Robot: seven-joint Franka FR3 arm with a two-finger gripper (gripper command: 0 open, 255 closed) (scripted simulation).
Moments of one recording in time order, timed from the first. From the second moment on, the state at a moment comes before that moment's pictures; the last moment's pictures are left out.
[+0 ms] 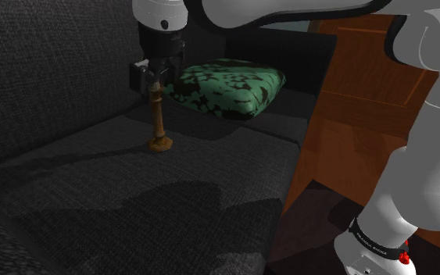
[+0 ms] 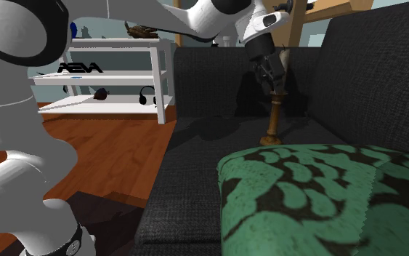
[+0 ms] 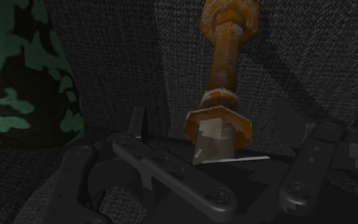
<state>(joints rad) 0.19 0.12 0.59 -1.51 -0.48 1.80 0.50</state>
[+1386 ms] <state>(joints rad) 0.20 0.14 0.60 -1.43 -0.49 1.74 0.49</state>
